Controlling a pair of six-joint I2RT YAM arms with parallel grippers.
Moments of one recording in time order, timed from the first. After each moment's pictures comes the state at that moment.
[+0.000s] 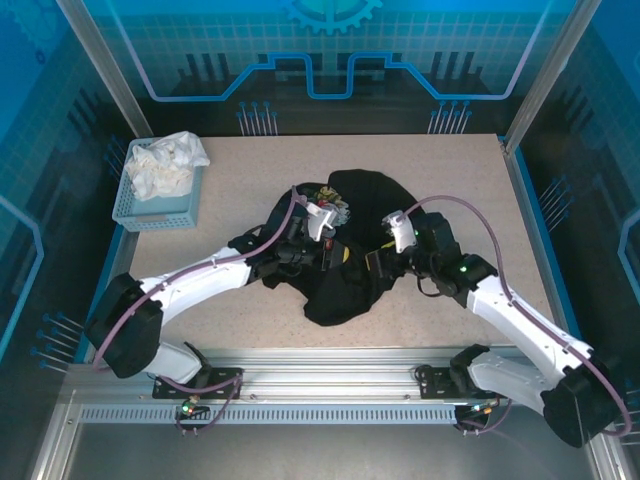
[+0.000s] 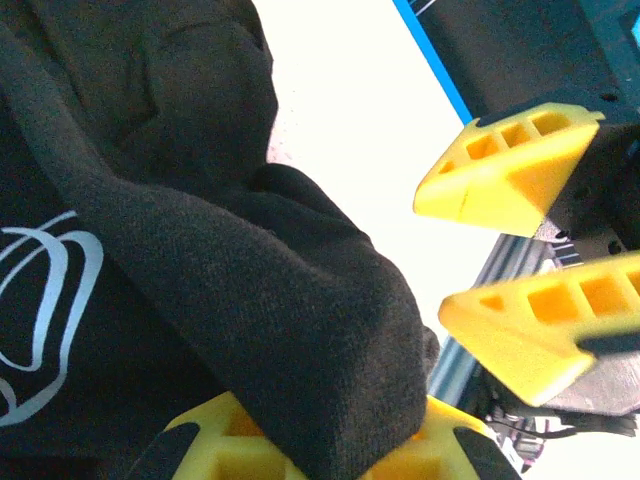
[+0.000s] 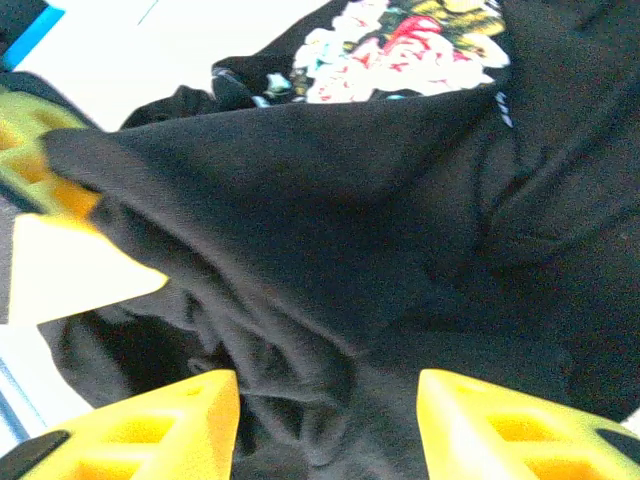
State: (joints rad) left arm -0.67 1.44 0.93 -0.10 0.47 -0.53; right arm 0.53 1.01 0.75 -0.43 -0.23 0.14
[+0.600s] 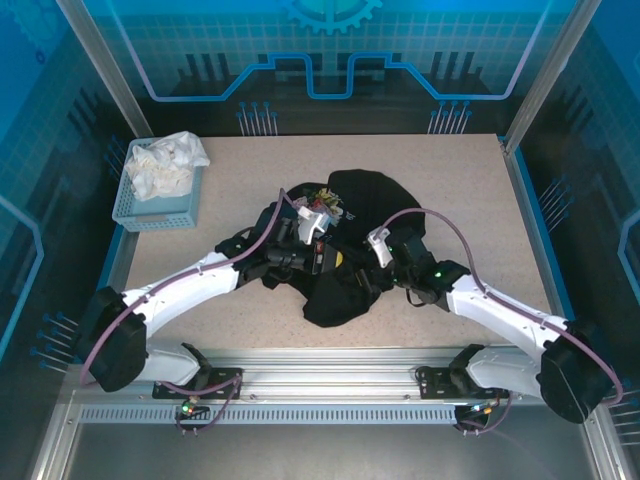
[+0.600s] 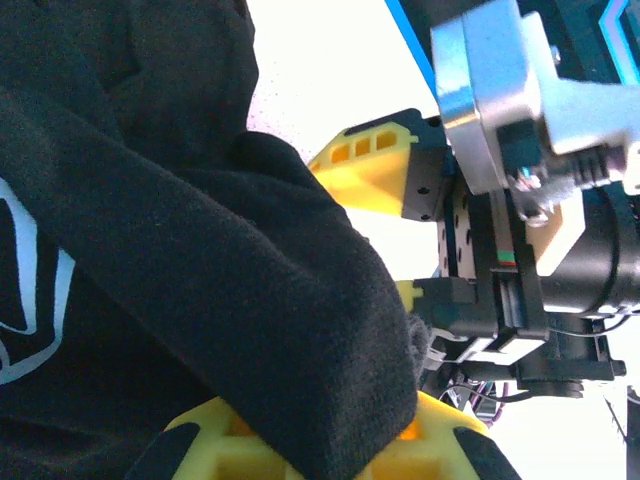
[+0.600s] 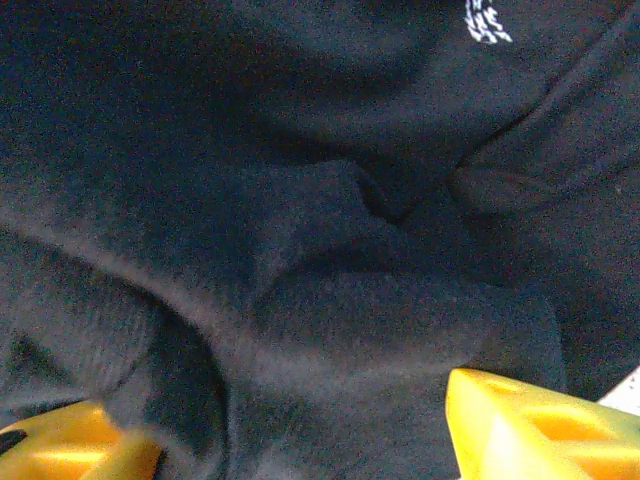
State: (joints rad) left arm -0.65 1.35 0.90 -0.17 0.53 -0.55; right arm 0.64 1.17 0.68 -0.33 -0.01 0.09
